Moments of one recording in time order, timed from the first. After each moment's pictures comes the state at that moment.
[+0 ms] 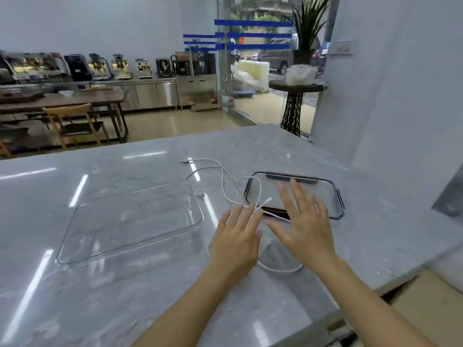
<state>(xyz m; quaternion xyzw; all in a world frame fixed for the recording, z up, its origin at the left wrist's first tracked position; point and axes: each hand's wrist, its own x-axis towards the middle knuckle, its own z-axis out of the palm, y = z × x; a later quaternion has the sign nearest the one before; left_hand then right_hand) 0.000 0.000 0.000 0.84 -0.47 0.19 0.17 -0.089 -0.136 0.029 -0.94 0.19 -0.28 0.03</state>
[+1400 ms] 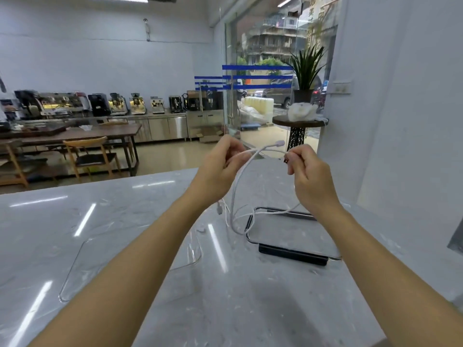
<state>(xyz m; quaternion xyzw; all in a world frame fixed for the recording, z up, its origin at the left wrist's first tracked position) 0.040 -0.003 0.207 0.70 -0.50 0.12 0.50 -0.058 -0.154 0.185 -0.82 0.05 -0.48 0.31</state>
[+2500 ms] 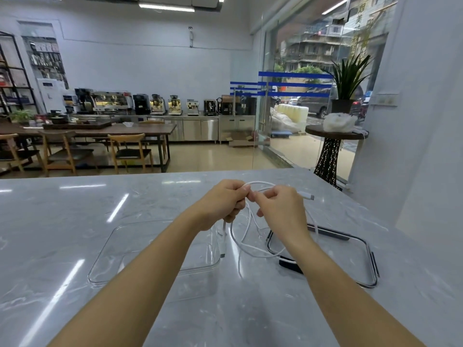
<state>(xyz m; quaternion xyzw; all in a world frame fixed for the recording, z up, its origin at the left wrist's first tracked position) 0.057 0.024 0.177 0.75 -0.34 -0.17 0.55 -0.015 -0.085 0.162 -0.84 0.18 -0.31 0.40</state>
